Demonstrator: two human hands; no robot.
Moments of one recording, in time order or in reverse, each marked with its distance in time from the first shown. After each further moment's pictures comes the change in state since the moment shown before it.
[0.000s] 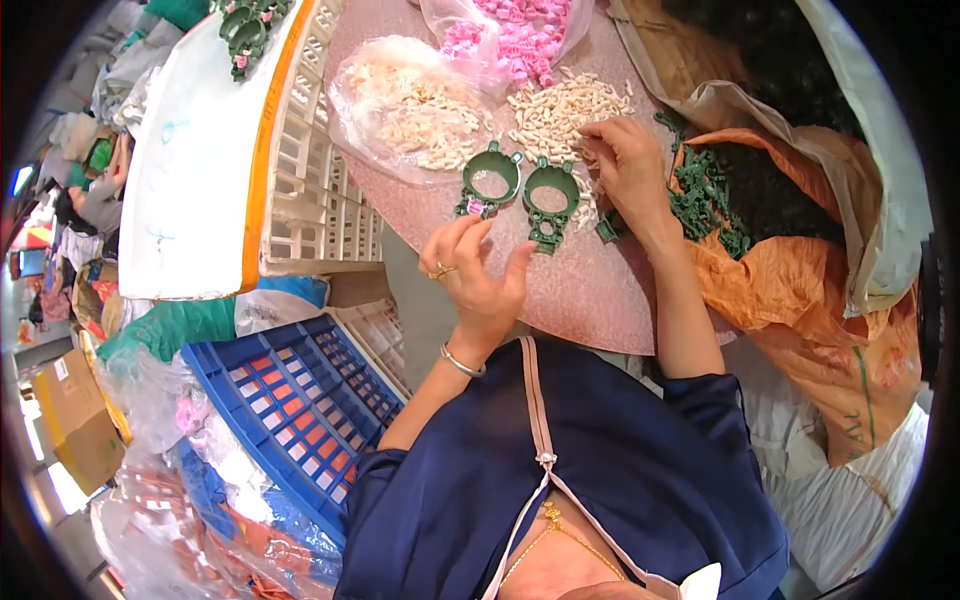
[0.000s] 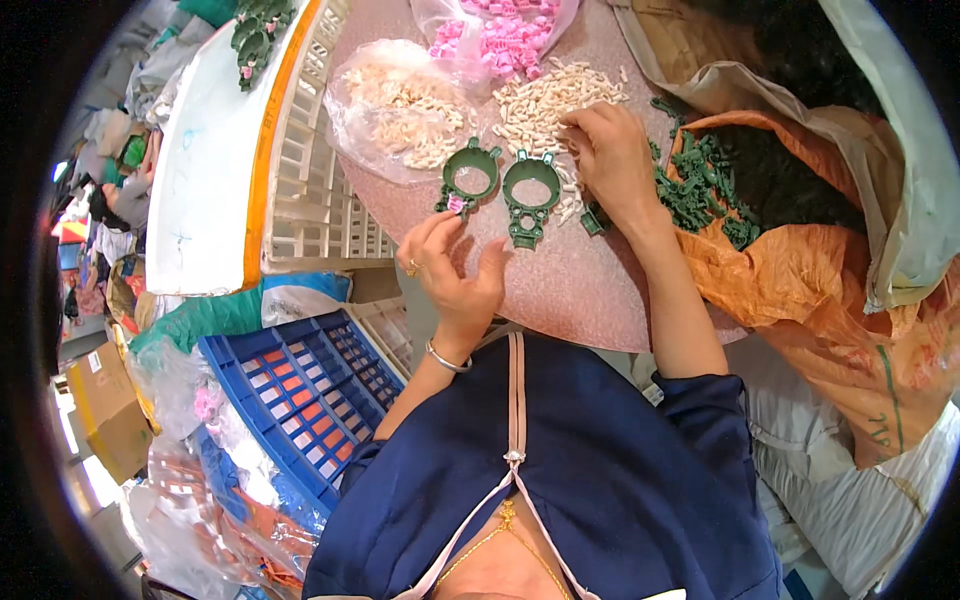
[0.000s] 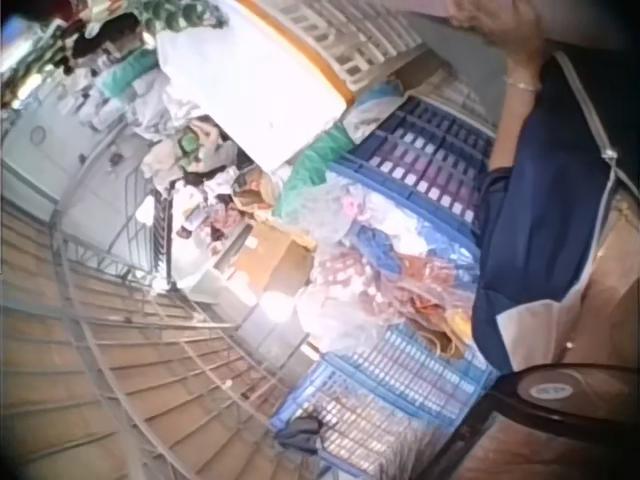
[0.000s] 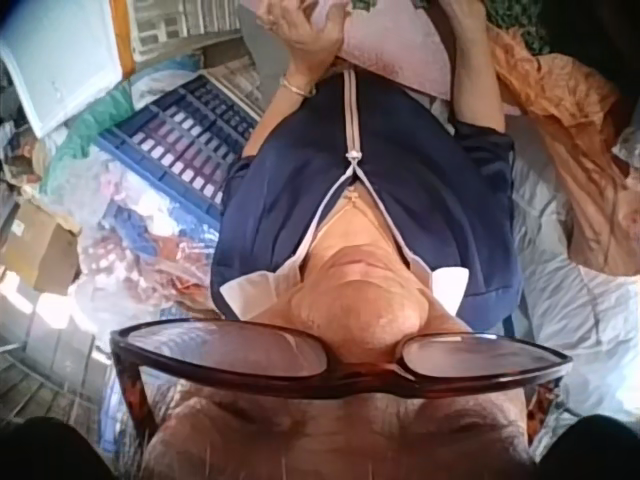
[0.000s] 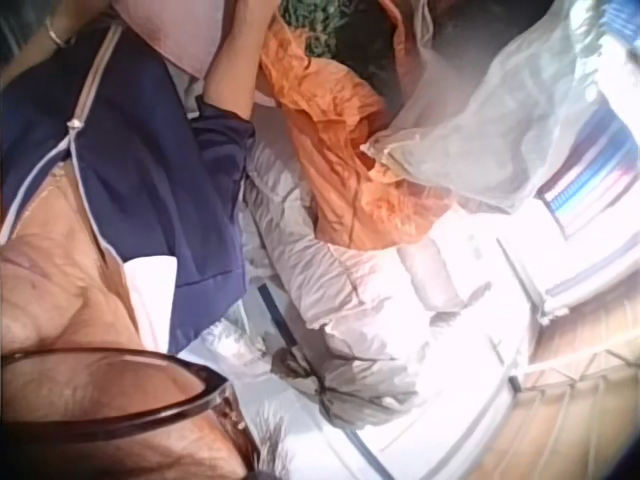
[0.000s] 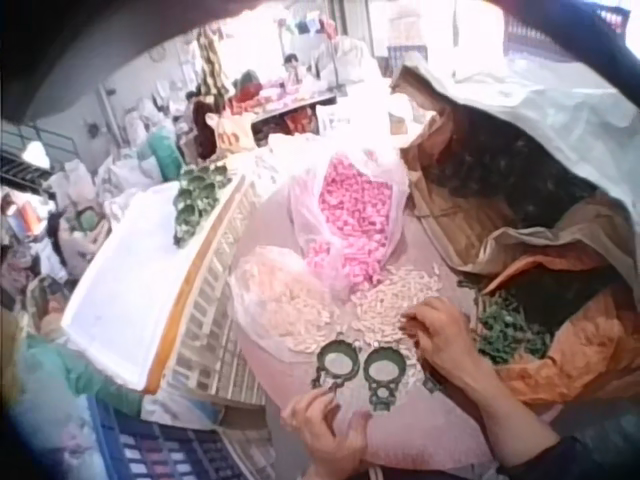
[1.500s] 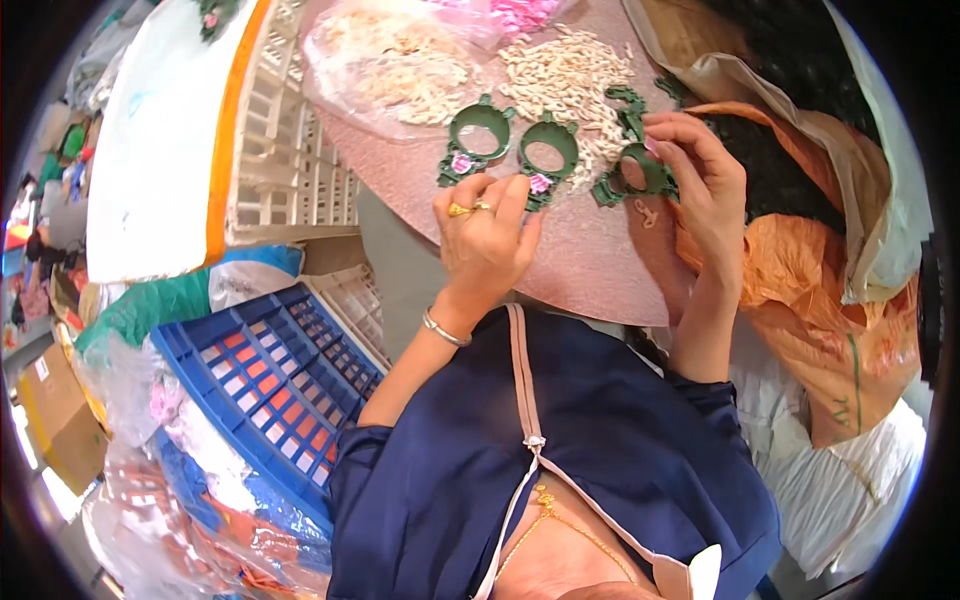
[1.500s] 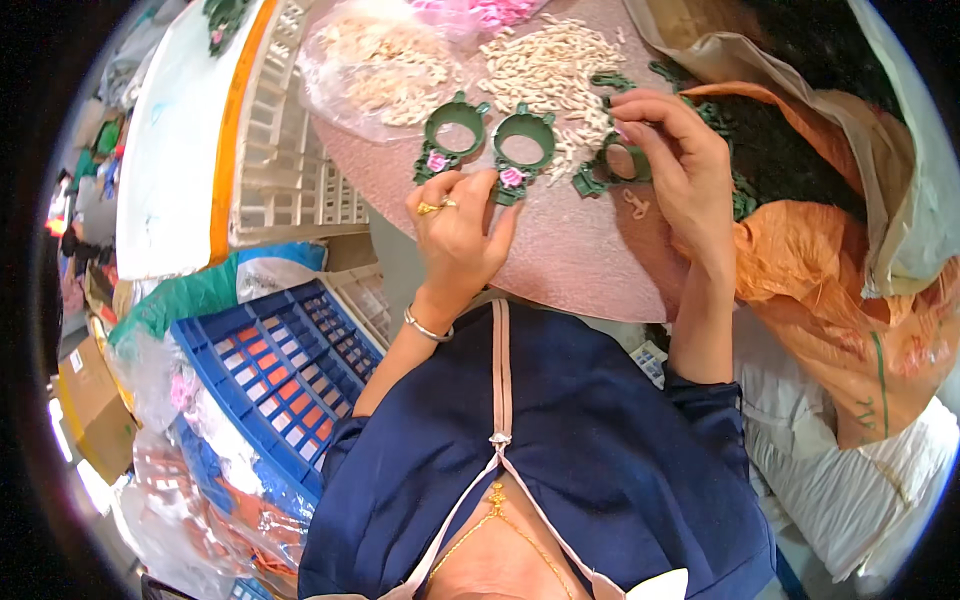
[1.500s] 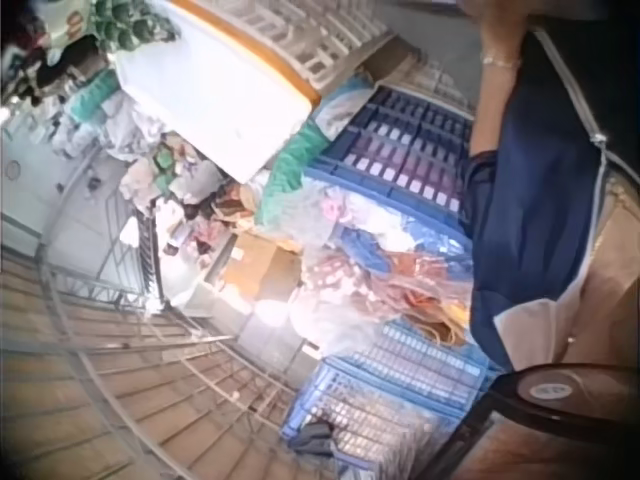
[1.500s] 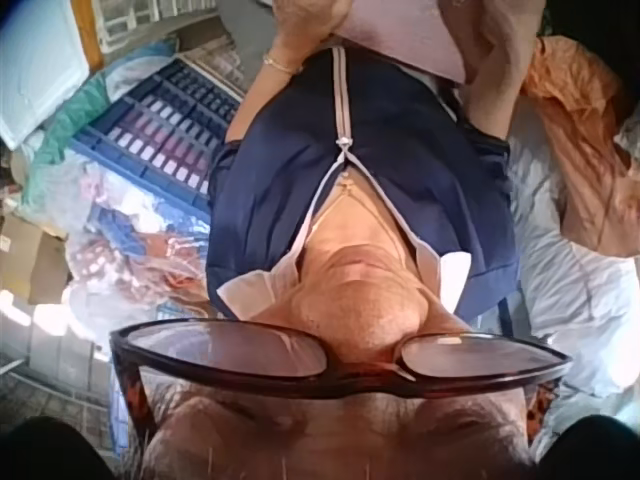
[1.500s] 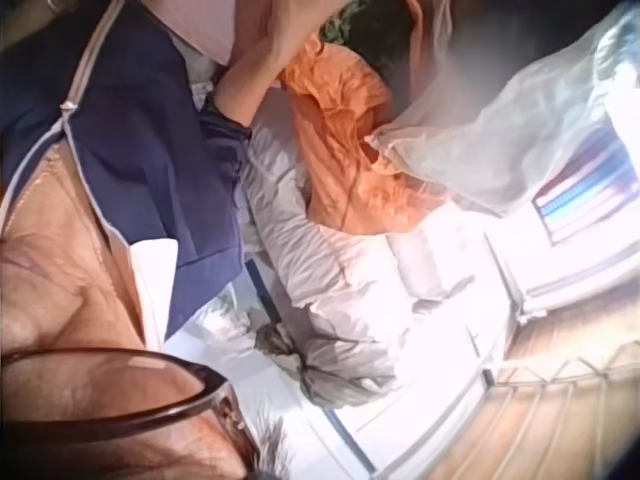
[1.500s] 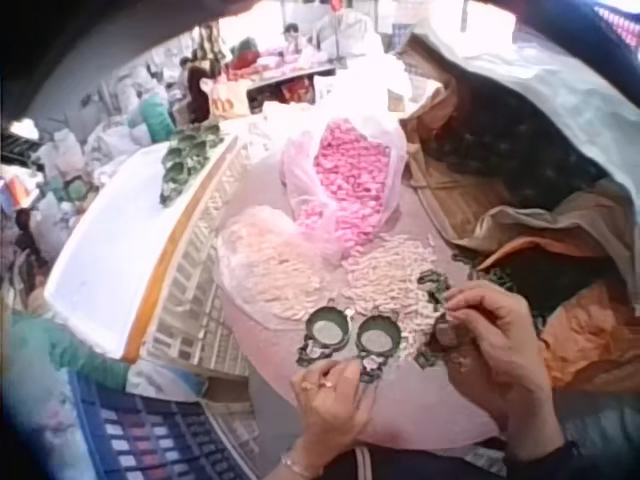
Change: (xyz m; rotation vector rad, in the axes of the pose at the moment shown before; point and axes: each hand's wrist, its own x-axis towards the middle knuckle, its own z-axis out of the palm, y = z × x) left_hand 0.012 0.008 -0.002 0.086 -0.285 0.166; right_hand -0.035 -0.024 -0.074 0.427 -0.039 0.199
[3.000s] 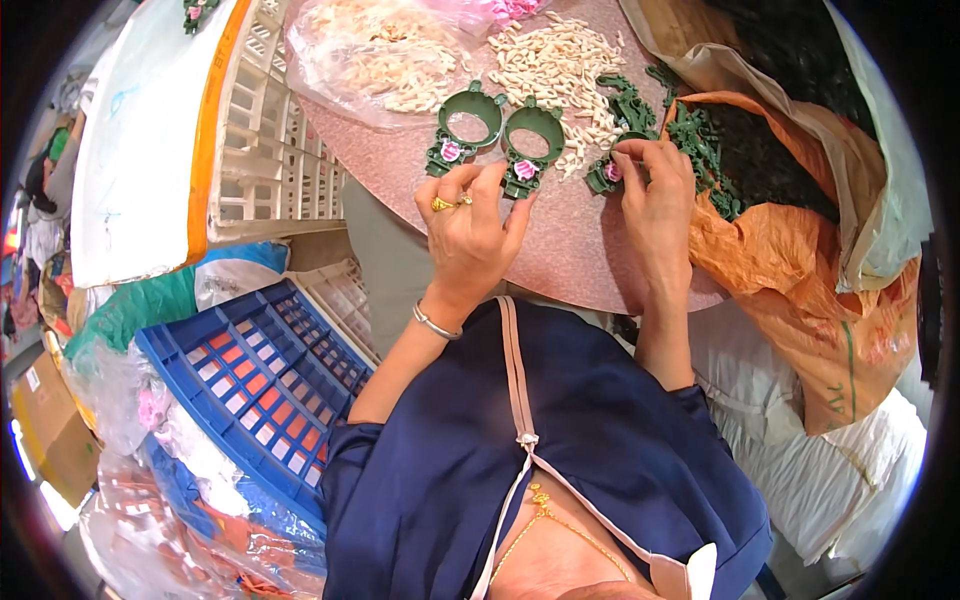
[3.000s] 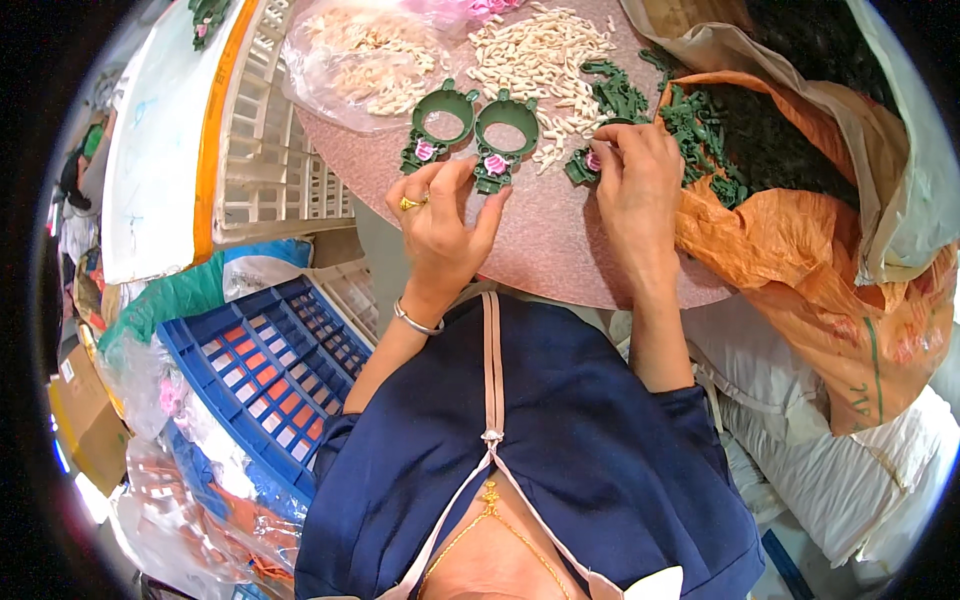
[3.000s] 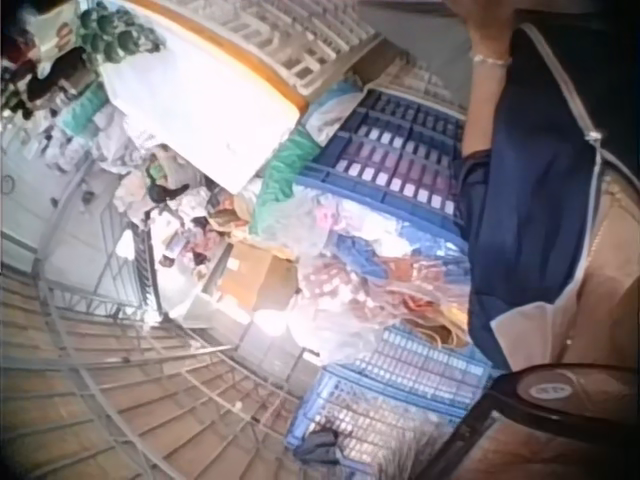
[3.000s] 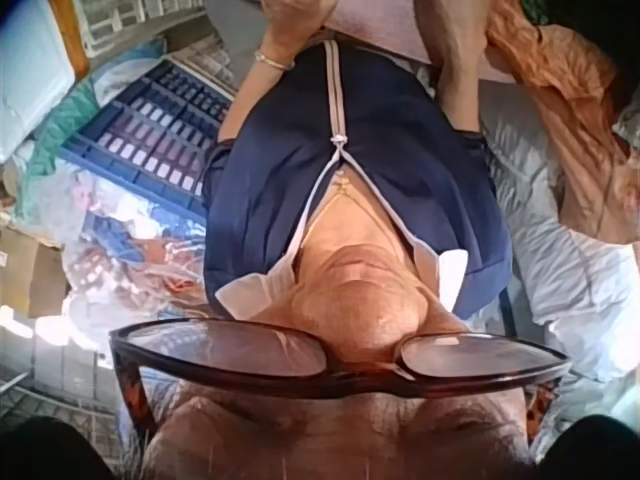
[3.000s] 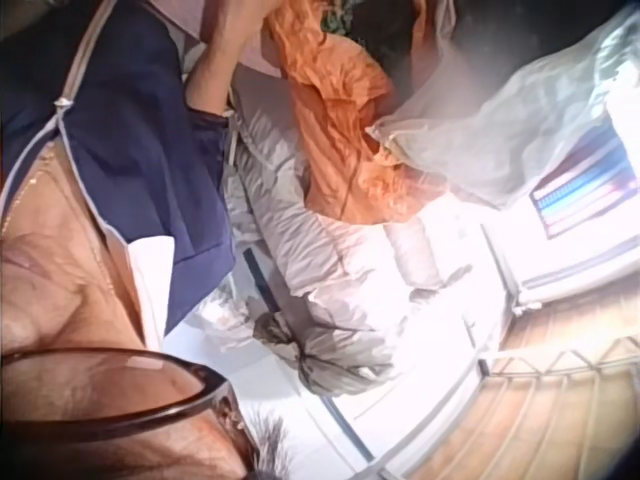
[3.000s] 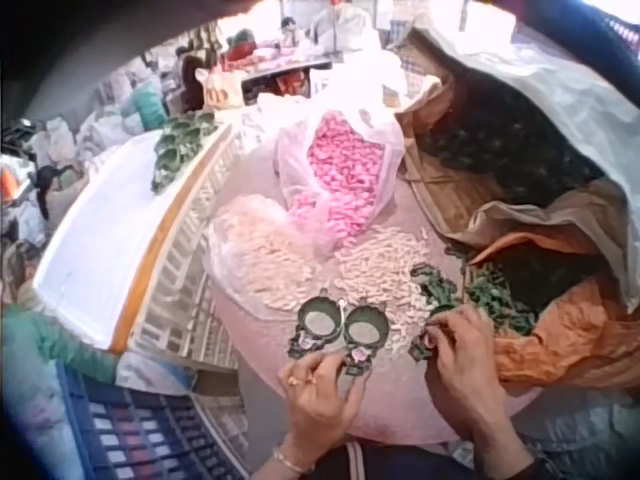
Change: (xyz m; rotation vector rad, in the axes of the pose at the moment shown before) left_hand -0.002 0.000 -0.001 -0.016 0.106 -0.023; right_hand -0.035 0.006 0.040 -0.681 0.140 0.038
